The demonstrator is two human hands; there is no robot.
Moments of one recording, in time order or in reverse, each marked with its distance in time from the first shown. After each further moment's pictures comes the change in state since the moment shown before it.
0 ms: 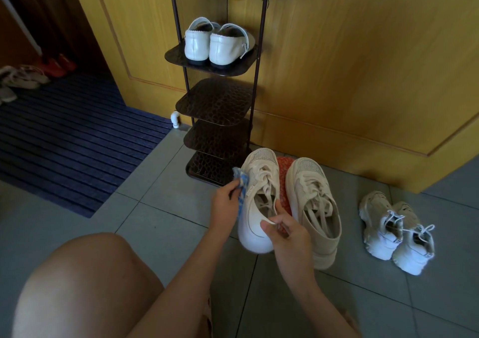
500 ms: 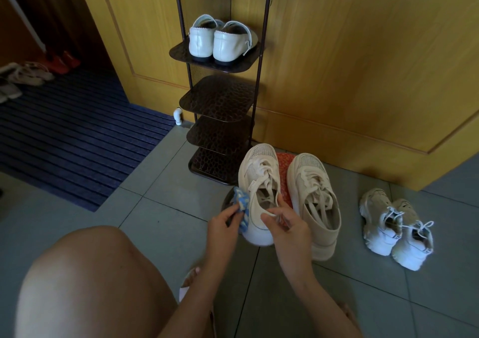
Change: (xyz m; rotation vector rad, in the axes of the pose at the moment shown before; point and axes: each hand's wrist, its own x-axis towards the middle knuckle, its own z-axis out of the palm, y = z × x) left_hand -0.062 -0.022 -0.013 -0.072 0.002 -0.095; right_hand -0.001 0.012 0.005 -0.005 0.027 0.005
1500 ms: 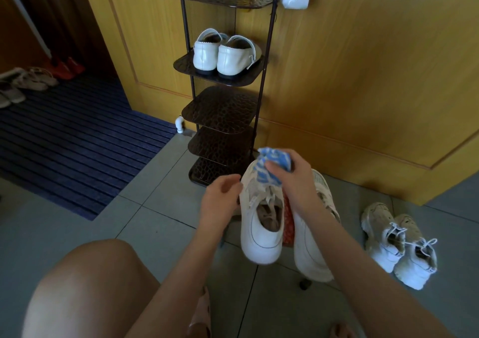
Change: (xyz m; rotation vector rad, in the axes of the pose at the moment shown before) left_hand 0.044 0.087 -0.020 -0.096 -0.061 -0.152; right_hand 0.109 -0.082 -0.005 0.135 -0.189 -0.127
